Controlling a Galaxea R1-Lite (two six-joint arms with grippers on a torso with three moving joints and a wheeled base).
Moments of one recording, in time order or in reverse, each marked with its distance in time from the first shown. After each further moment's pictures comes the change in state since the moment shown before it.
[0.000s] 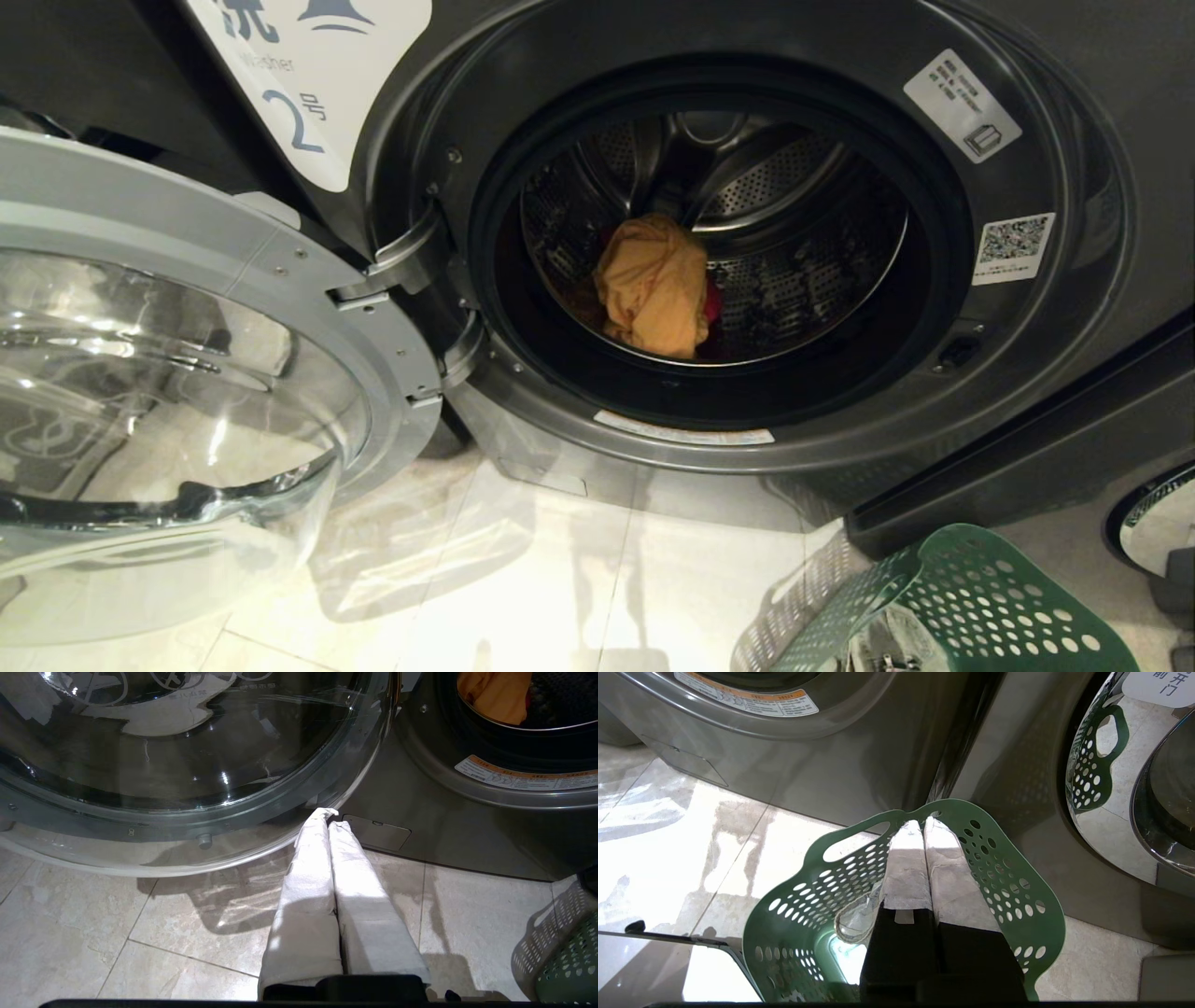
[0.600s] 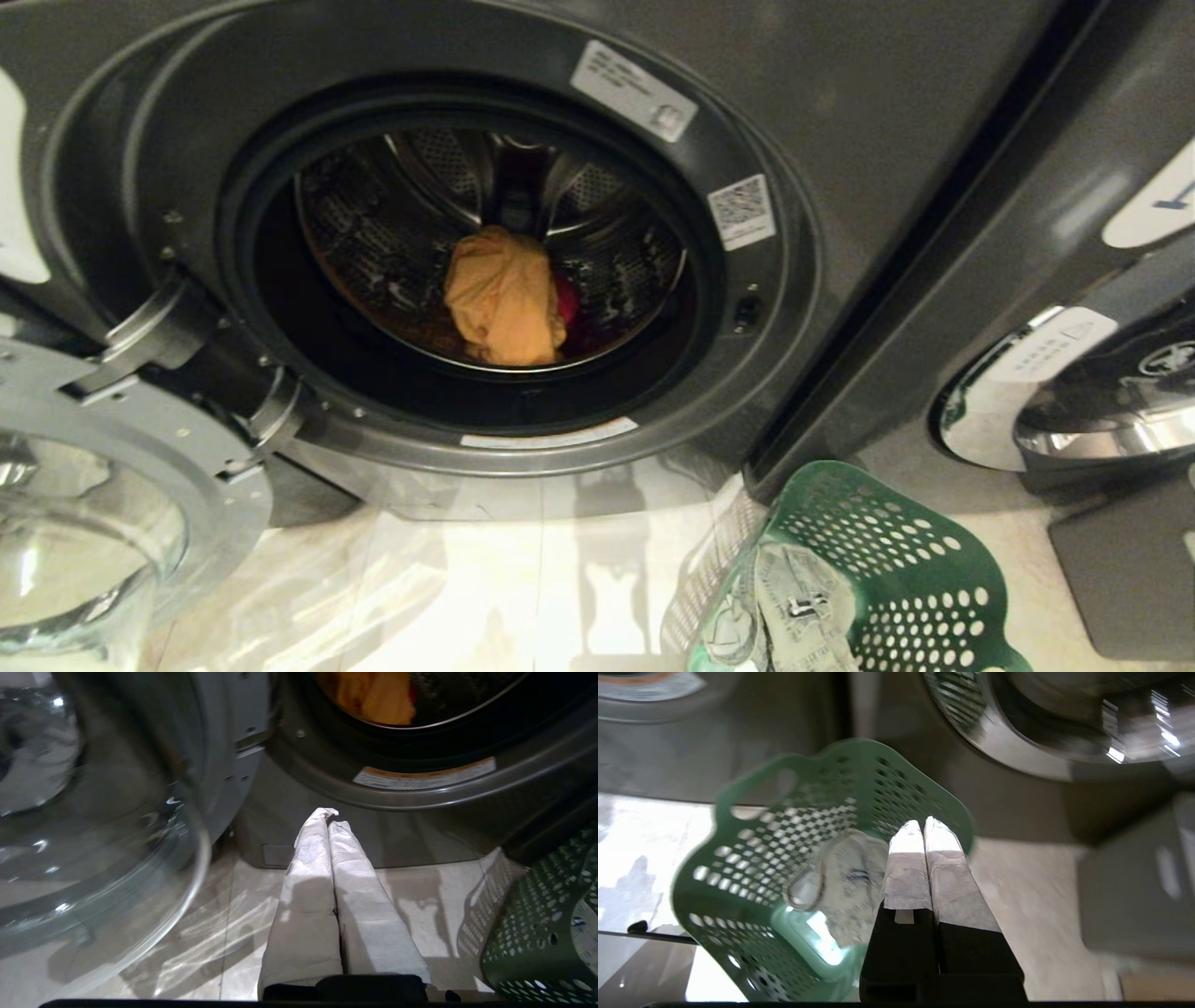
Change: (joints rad) left arm 0.000 0.000 0.000 0.000 0.000 0.000; right arm 0.000 0.000 0.000 0.000 0.000 0.002
